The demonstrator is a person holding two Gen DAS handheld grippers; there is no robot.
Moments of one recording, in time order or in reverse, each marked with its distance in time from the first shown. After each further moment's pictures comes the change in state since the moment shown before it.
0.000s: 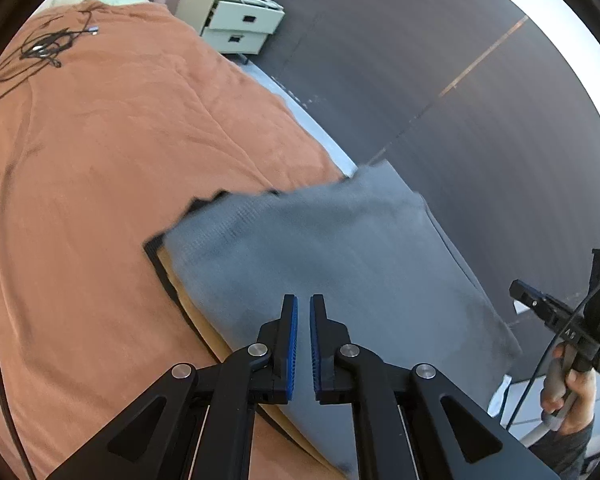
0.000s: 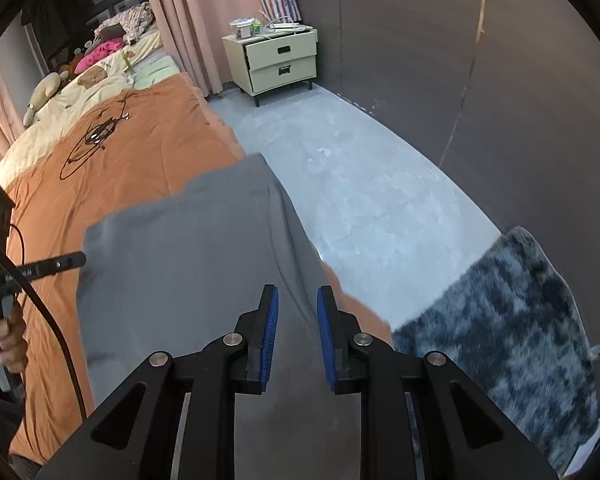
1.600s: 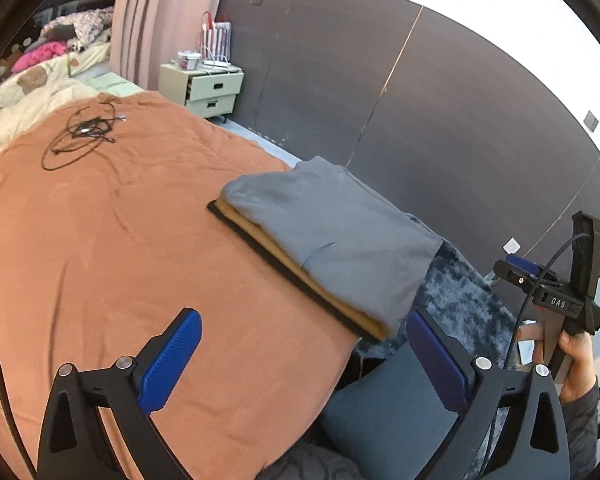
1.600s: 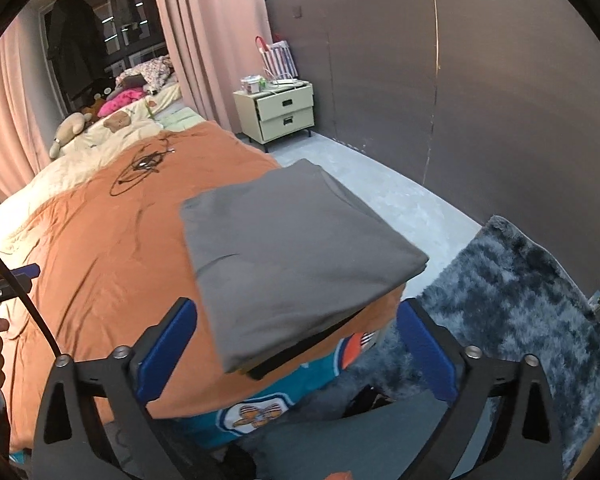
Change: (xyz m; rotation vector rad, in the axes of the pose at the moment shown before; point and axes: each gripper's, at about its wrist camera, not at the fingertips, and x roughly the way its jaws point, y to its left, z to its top) left arm -0.222 -0.041 -0.165 0.243 -0.173 0.061; right arm -0.169 0.058 -0.197 0.087 -0.209 -0.011
